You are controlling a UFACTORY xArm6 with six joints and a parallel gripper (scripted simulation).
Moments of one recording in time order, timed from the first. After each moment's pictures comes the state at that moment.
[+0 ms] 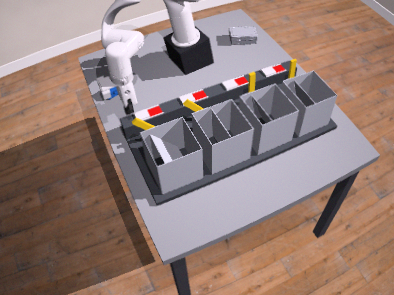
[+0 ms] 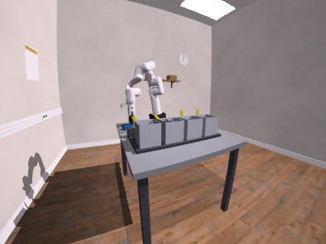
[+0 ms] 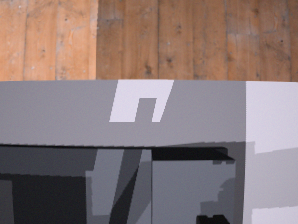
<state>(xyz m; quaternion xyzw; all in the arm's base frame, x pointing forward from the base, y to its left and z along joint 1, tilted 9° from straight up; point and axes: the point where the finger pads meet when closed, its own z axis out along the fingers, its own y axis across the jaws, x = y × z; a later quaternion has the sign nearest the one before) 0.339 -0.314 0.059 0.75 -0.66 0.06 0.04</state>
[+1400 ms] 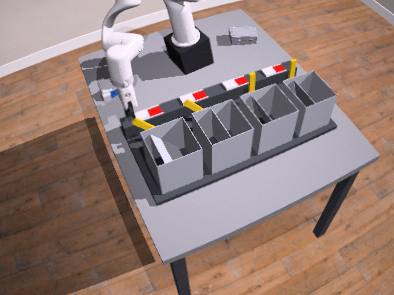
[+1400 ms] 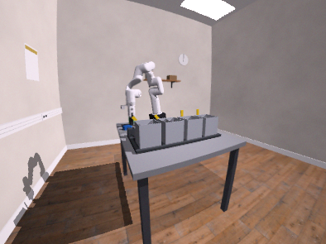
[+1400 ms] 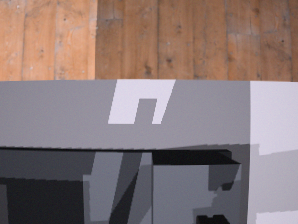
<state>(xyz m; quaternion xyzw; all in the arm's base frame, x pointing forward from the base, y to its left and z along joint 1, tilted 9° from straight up) 0.340 -0.316 0.047 0.75 -0.66 0.06 0.04</state>
